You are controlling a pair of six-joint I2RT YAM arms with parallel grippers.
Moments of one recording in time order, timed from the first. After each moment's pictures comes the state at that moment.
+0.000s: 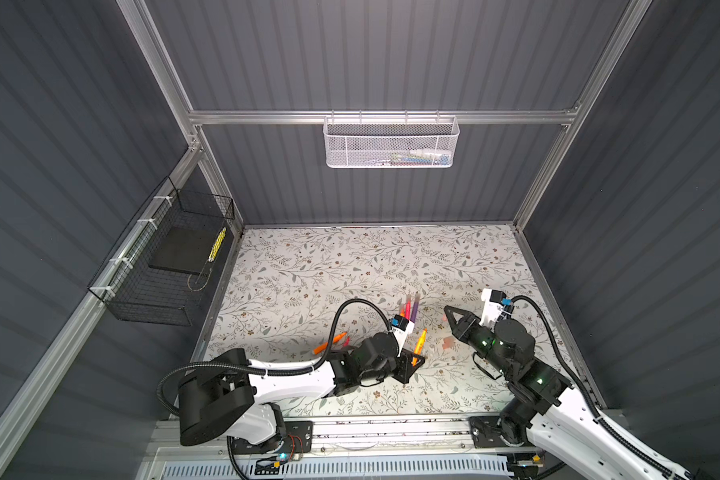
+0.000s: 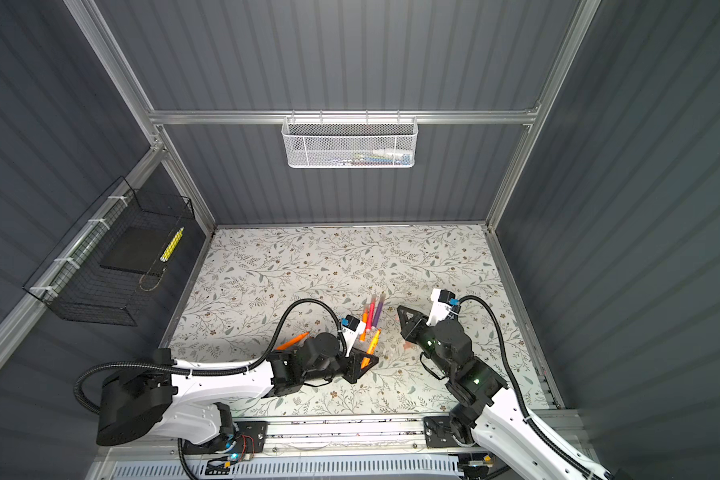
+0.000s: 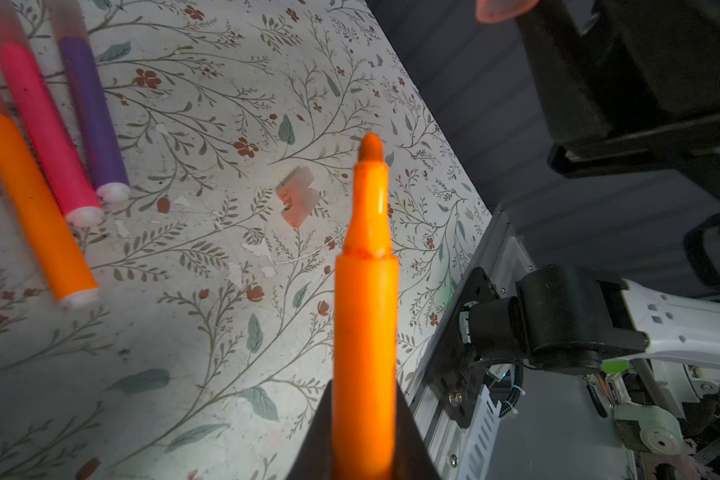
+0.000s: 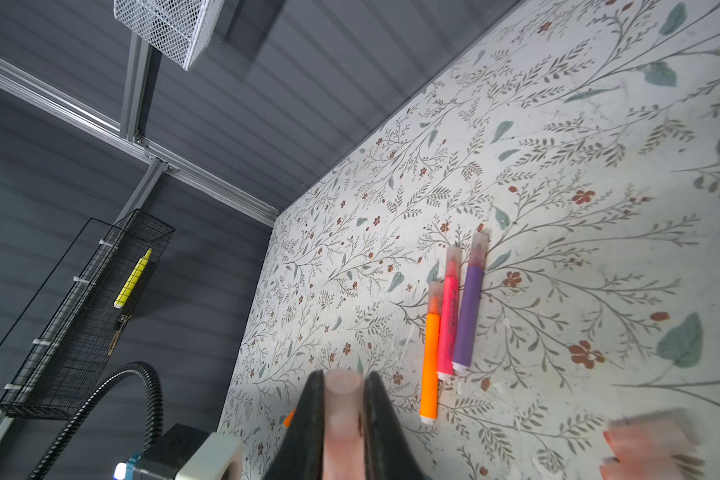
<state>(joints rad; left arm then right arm) -1.20 1.43 0.64 0.32 0.09 -0.74 0.63 0.57 0.39 -0.06 0.11 0.93</state>
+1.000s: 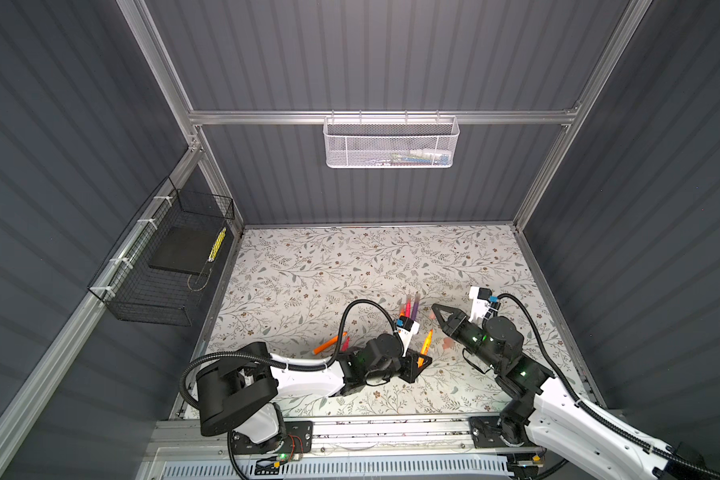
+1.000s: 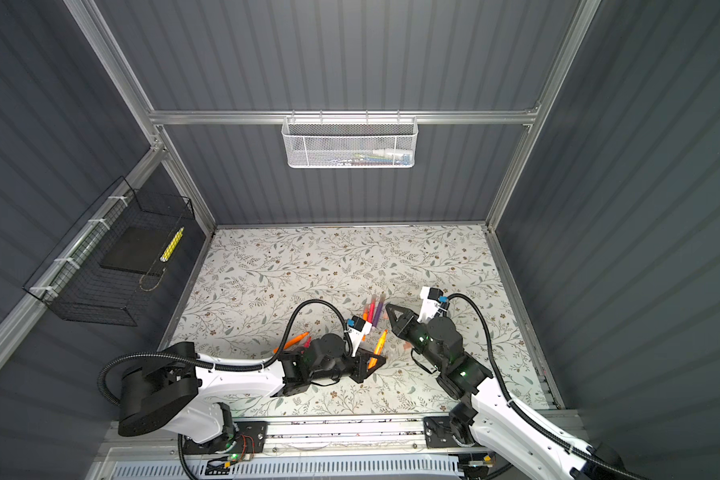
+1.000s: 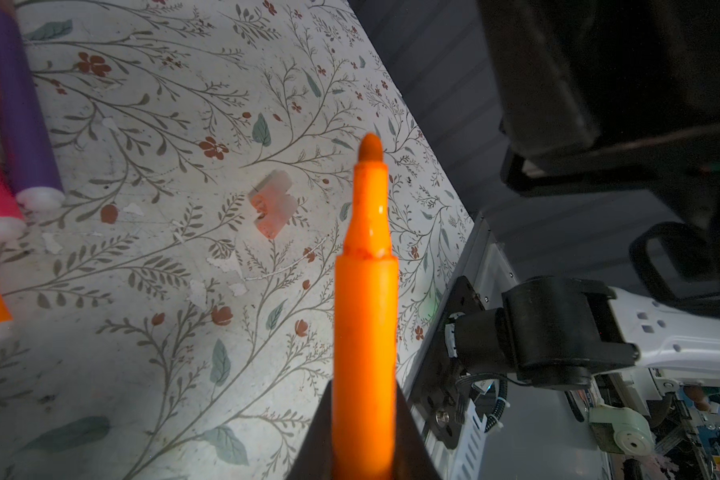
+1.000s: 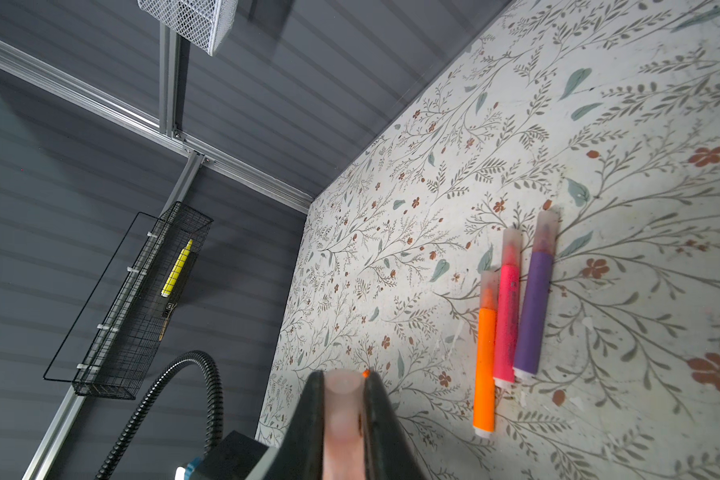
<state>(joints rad) -1.20 1.51 0.64 0.46 0.12 -0.77 0.64 0.71 0.34 0.19 0.01 1.01</state>
